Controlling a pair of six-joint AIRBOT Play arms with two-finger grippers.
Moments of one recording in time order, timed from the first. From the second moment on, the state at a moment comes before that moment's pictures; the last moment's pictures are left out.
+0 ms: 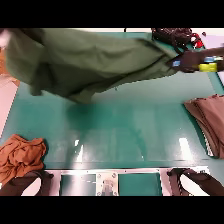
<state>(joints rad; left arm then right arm) 0.02 -0.91 1.70 1.05 -1.14 -1.32 -0.02 -0.96 1.43 -0.96 1.31 1.41</state>
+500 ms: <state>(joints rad) 0.02 -0.93 1.96 1.03 -1.11 -1.28 -0.03 -0.58 1.30 -1.02 1.32 1.51</state>
